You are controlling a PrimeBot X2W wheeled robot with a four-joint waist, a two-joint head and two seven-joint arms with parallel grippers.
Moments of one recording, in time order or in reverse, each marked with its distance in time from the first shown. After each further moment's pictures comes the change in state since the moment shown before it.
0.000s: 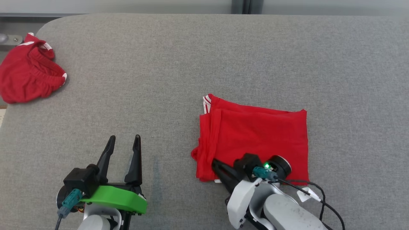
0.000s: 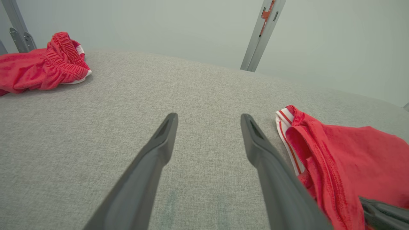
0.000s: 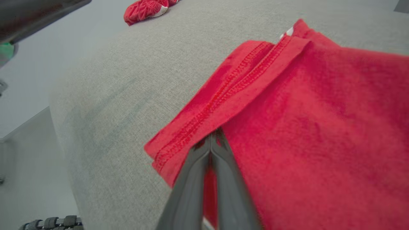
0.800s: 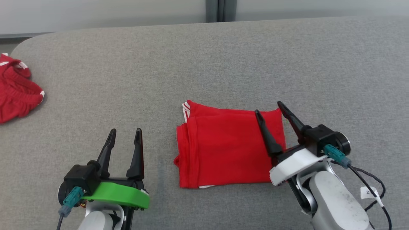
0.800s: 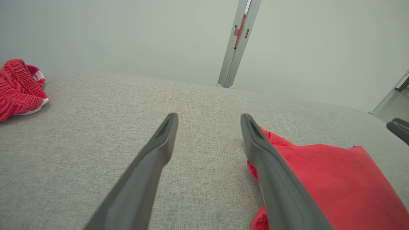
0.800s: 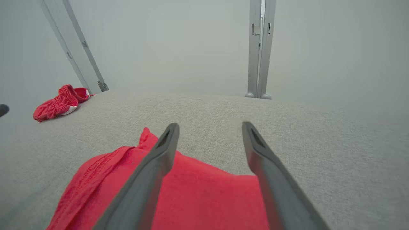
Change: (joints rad) left arm -0.005 -0.046 0.043 -0.018 0.058 -0.025 -0.003; right arm 0.075 -0.010 -0.402 -0.191 -0.115 0.000 -0.120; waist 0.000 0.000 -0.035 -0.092
